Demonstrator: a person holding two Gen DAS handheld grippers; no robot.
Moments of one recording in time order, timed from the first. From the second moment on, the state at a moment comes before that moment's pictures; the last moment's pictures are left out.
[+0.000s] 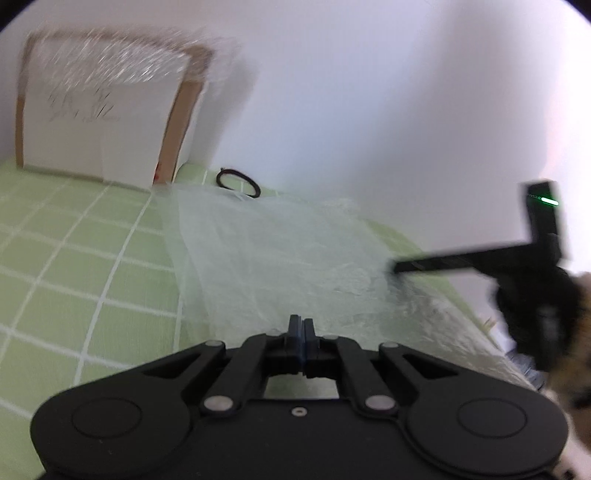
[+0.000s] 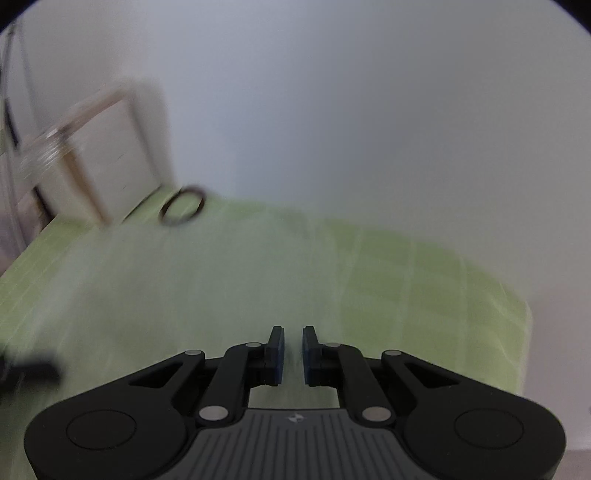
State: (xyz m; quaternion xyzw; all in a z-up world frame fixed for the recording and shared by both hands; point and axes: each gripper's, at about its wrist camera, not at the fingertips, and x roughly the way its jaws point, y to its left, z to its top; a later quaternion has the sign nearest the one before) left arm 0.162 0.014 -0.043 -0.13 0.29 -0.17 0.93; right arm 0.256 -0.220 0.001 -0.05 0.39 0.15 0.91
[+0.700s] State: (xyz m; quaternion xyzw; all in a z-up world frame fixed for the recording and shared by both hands) left arm 0.203 0.019 -0.034 -0.07 0.34 -0.23 0.91; right arm 0.037 -0.250 -0.007 -0.25 0.31 0.18 0.90
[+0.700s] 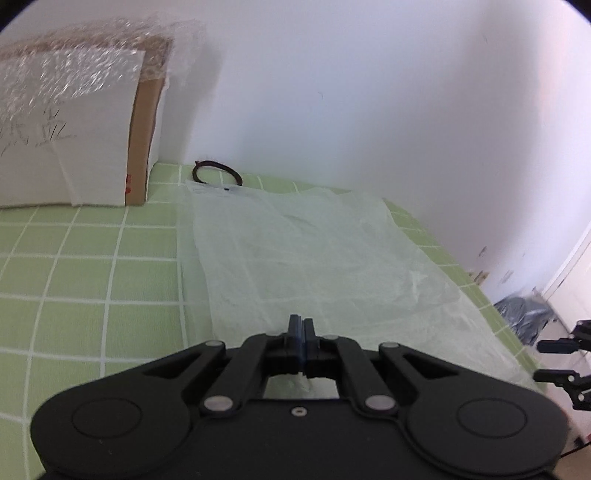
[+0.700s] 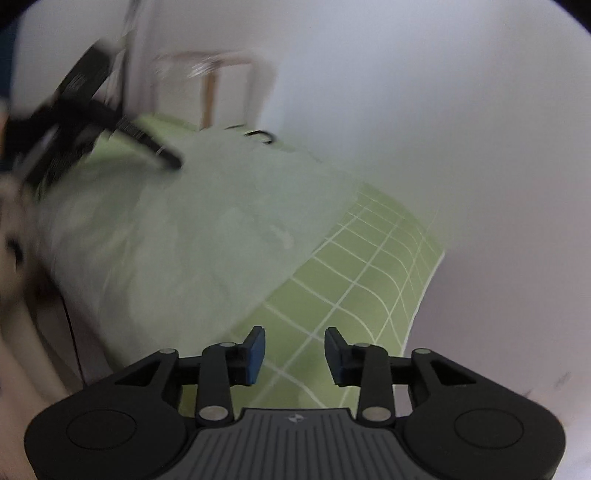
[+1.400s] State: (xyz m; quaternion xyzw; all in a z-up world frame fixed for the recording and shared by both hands) left arm 0.225 0.014 -0.027 -0.01 0.36 -0.25 0.90; right arm 0.052 -0.210 -0.042 -0.54 0.10 0.26 0.79
